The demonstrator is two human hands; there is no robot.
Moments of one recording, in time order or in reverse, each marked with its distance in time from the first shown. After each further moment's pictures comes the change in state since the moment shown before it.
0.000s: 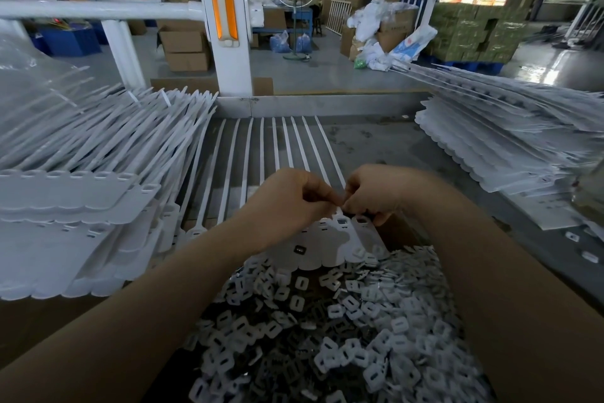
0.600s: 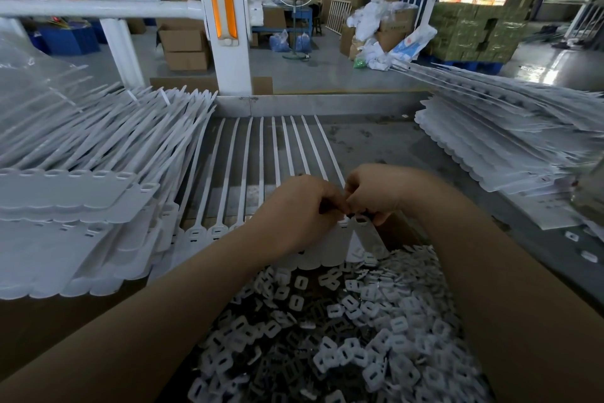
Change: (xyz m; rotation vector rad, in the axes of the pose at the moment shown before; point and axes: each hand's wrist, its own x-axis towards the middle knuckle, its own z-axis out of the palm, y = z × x) left_hand 0.003 0.001 0.013 0.353 -0.020 0.132; right_hand 0.000 -0.001 0.000 -0.009 0.003 -0.003
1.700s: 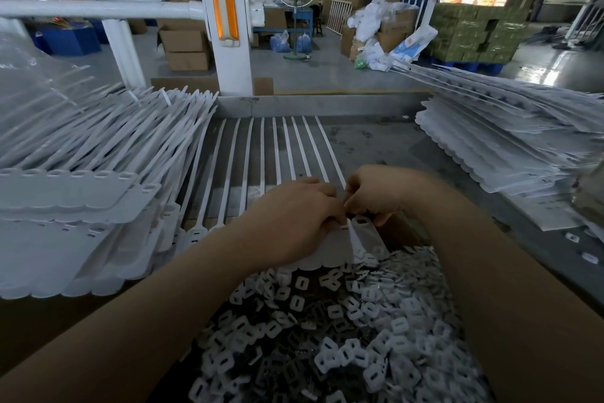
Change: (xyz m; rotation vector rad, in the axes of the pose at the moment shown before) left_hand -0.007 -0.011 -0.008 0.367 -0.051 0.340; right_hand 0.001 0.001 0.000 0.011 -0.016 -0.010
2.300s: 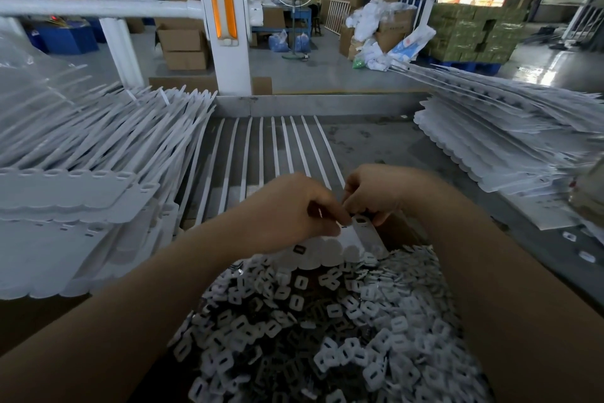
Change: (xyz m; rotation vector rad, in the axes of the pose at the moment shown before) left_hand -0.003 -0.001 -0.017 -0.488 -0.062 -0.173; right_hand -0.002 0.001 -0.002 0.003 -0.008 -0.008
